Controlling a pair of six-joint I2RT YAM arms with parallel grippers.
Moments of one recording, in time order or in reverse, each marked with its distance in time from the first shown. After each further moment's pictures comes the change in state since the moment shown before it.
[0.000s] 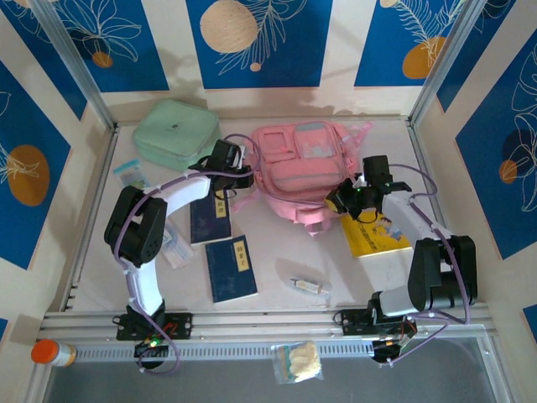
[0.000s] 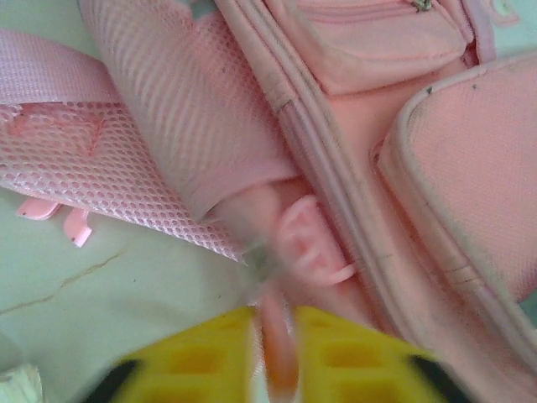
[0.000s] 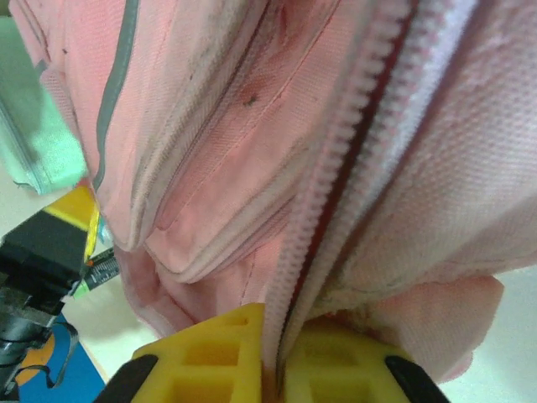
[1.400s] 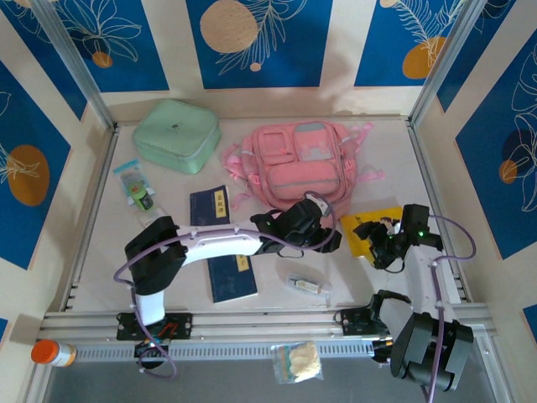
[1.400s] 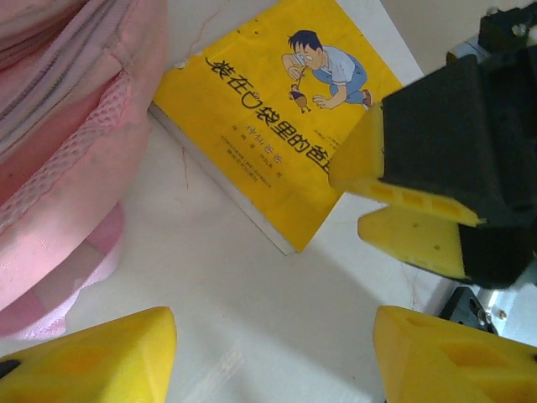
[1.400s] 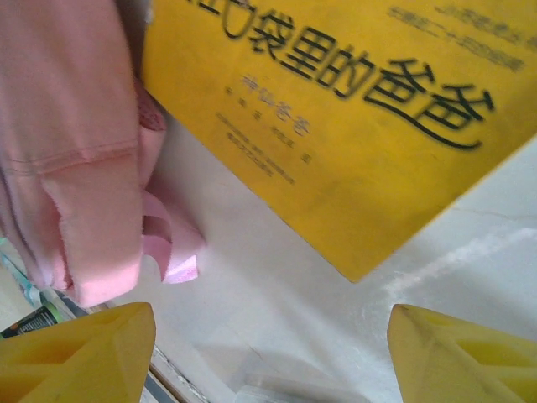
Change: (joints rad) left arm -0.667 -0.030 -0.007 0.129 -0.097 -0.269; right arm -0.384 -0.494 -0.363 -0.340 0.079 -0.227
